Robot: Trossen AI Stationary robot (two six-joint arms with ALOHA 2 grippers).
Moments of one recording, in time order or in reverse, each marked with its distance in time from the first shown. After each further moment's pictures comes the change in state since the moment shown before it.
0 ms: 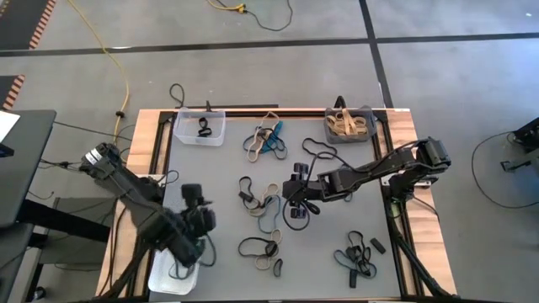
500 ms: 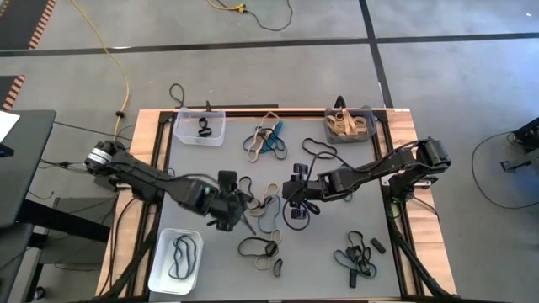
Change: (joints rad) left arm 0.377 0.004 -0.250 0.588 0.227 0.565; right arm 0.002 0.000 0.000 -0.002 -0.024 -0.003
